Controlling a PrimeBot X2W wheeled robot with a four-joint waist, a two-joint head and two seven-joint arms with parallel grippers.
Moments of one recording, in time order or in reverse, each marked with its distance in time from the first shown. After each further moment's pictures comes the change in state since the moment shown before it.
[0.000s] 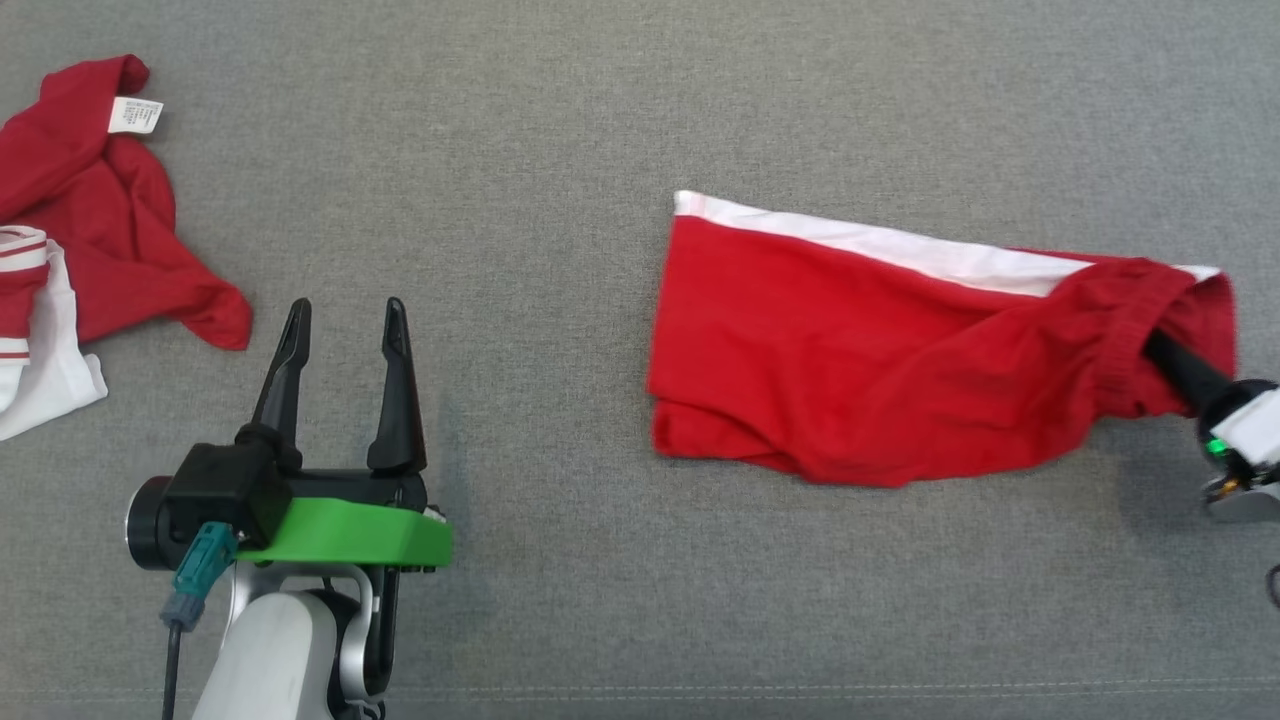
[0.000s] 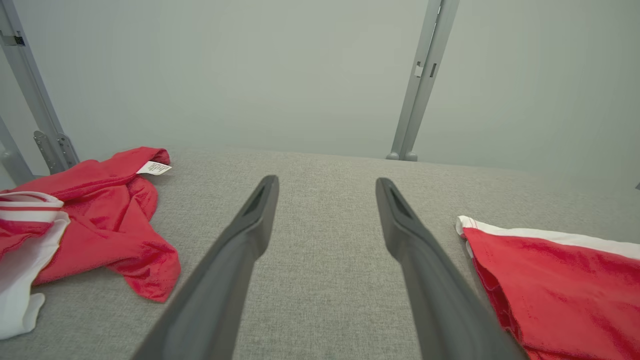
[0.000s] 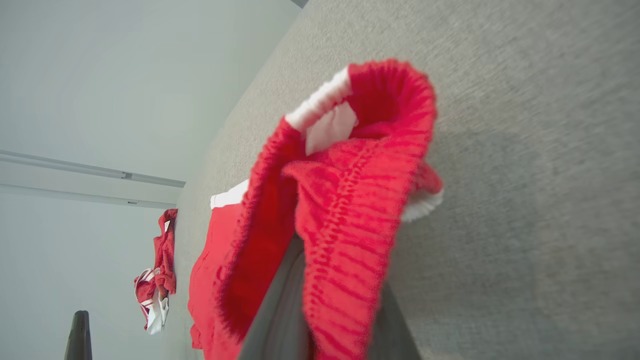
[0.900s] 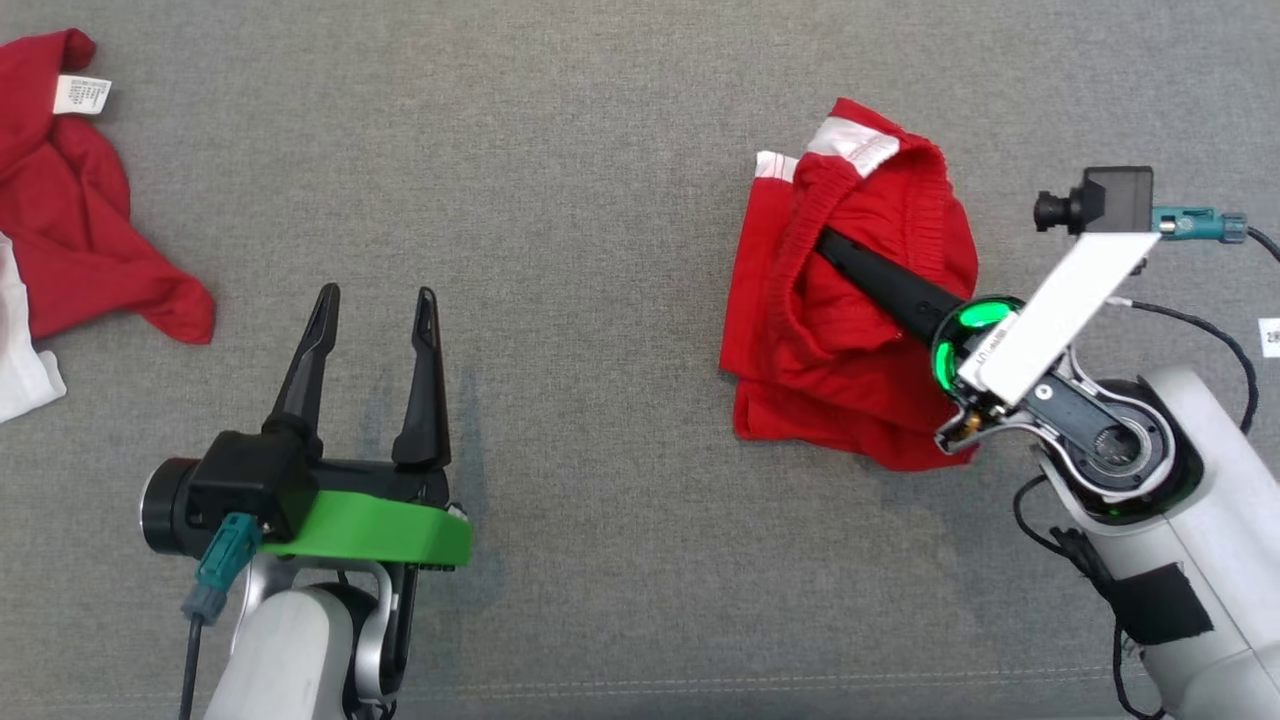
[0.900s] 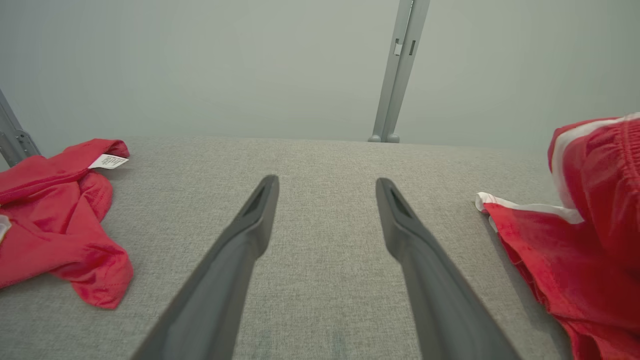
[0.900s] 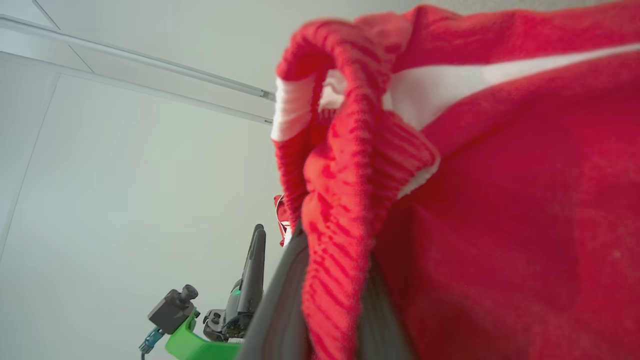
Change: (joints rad) left arm -0.003 -0.002 -0.034 -0.064 0.028 0.000 0.054; right arm -0.173 0.208 0.169 -0.319 0.057 -0.105 0.141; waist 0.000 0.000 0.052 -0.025
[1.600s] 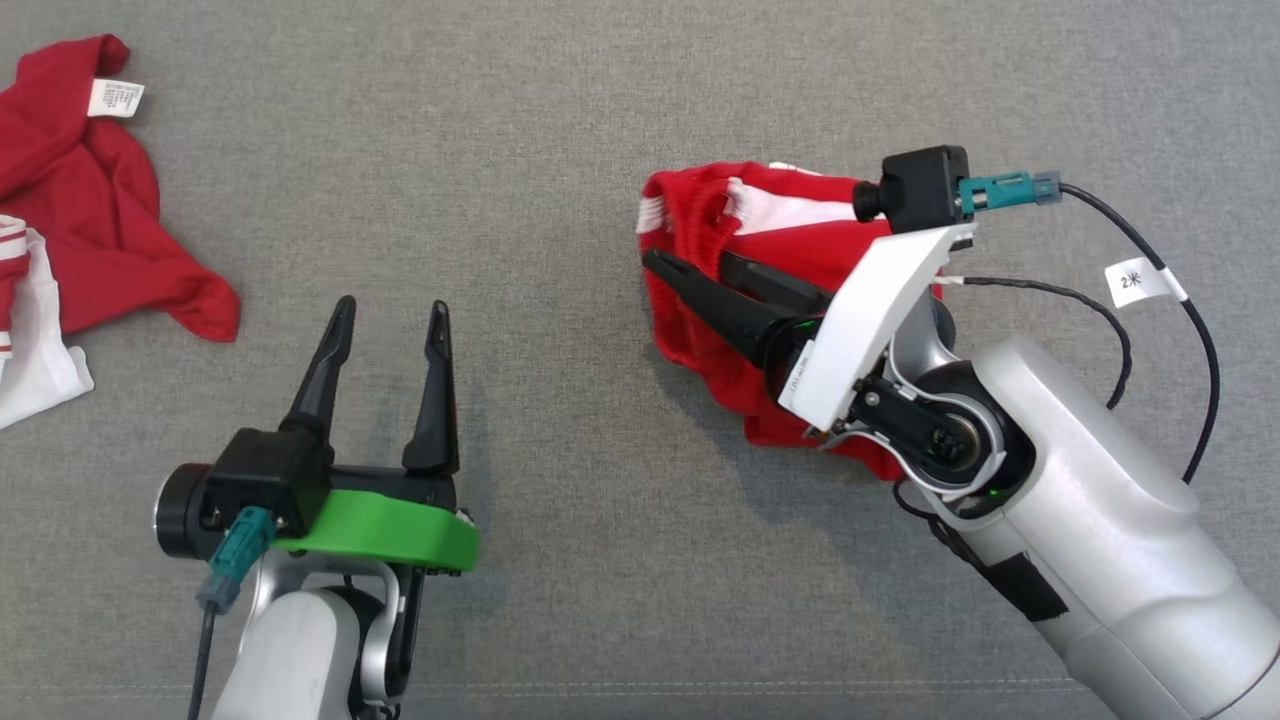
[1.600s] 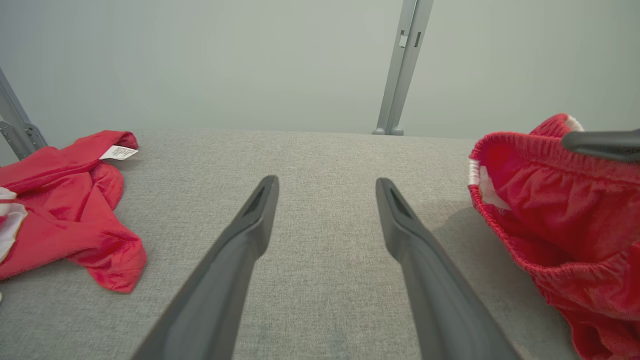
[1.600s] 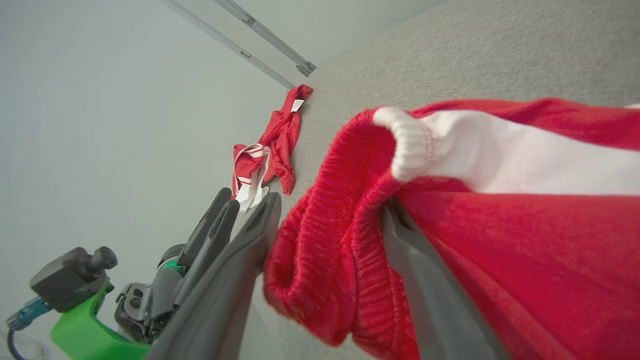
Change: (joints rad) left arm -0.003 0.000 -0.020 0.032 -0.003 0.000 0.019; right arm -0.178 0.091 0.253 0.135 -0.324 -0.049 -0.071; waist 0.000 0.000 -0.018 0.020
